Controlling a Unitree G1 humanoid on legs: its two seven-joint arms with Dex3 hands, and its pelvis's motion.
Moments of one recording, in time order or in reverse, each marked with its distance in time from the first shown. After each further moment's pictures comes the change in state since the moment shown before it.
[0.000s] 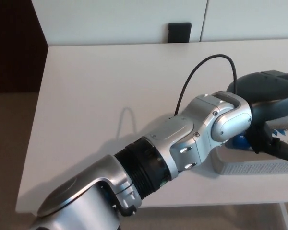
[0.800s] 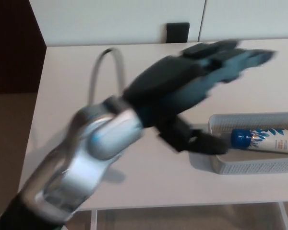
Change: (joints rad) left_arm 0.577 0.441 0.412 -0.892 -0.130 -0.005 -0.163; right_arm 0.002 -0.002 -0.031 0.011 0.003 0.001 0.001
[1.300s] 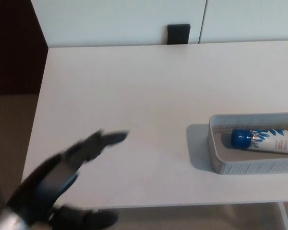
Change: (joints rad) left_arm 0.775 0.062 0.411 -0.086 -0.209 -0.106 -0.080; right_arm 0.059 -0.011 -0.030 0.020 0.001 0.001 -0.004
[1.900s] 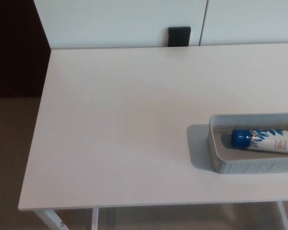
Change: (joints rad) left_arm 0.435 0.228 0.154 0.316 -0.235 -0.200 -0.275; right_arm 0.065 -0.031 -0.063 0.020 0.011 0.000 -0.004
